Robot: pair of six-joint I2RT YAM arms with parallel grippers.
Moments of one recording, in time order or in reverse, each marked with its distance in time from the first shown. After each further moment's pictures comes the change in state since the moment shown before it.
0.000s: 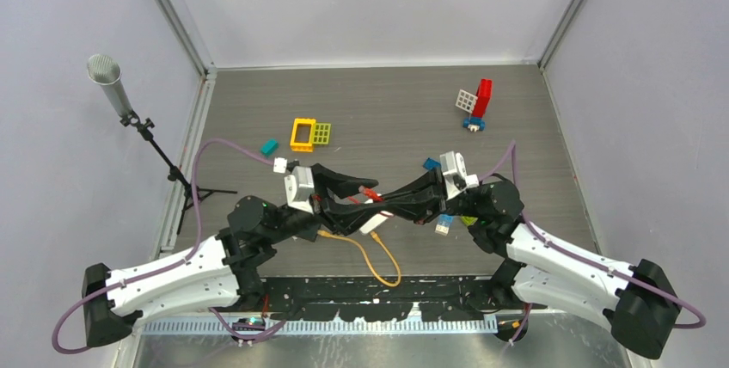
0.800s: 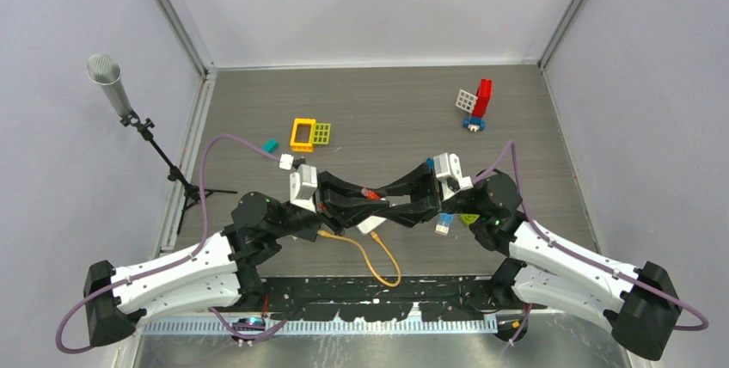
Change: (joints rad) left arm 0.035 0.046 0.019 0.047 0.138 -0.057; right arm -0.006 -0.029 0.051 -0.196 -0.037 -0.130
